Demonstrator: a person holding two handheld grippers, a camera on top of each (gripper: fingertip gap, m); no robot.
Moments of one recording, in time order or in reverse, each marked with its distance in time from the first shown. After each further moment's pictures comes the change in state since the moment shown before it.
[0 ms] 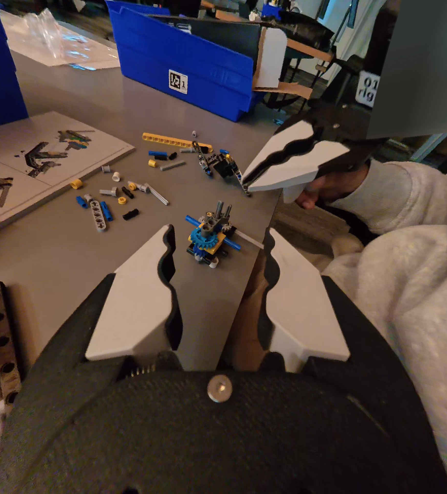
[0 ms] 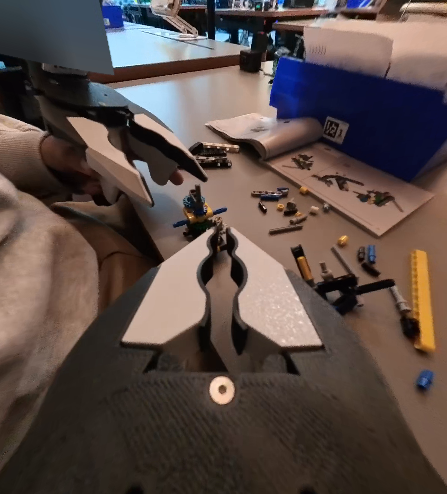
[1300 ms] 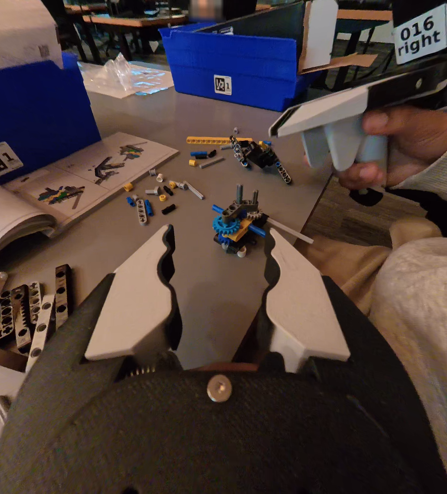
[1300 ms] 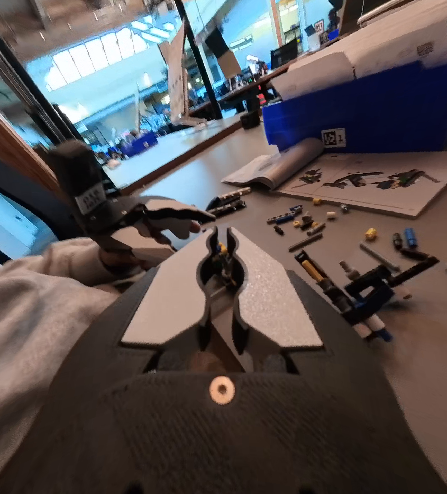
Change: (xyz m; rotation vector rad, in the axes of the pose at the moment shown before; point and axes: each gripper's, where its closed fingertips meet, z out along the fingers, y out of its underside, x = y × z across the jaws) left arm -0.016 0.009 -0.004 0.017 -0.239 0.174; right arm 0.009 -0.026 -0.006 0.215 -0.075 0.375
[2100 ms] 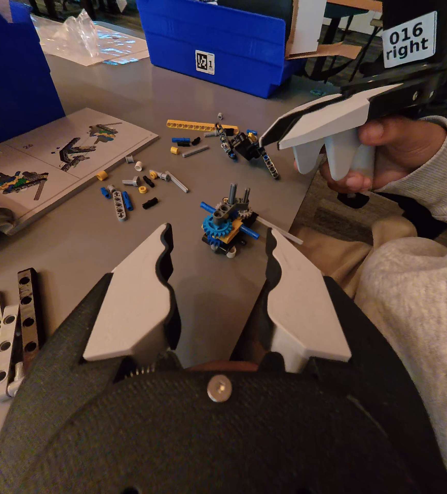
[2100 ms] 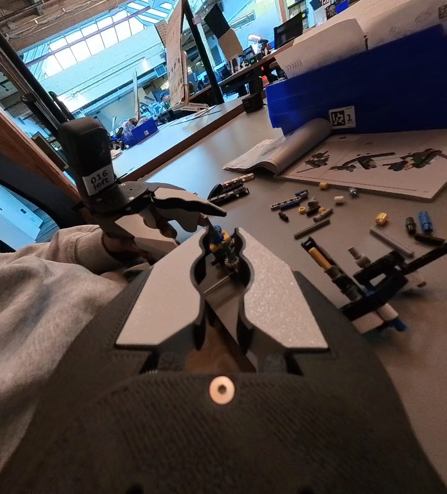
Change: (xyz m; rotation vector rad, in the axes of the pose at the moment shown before) left arm 0.008 0.005 0.009 -0.067 0.092 -0.067; right arm -0.002 0.011 0.000 -0.044 -0.012 0.035
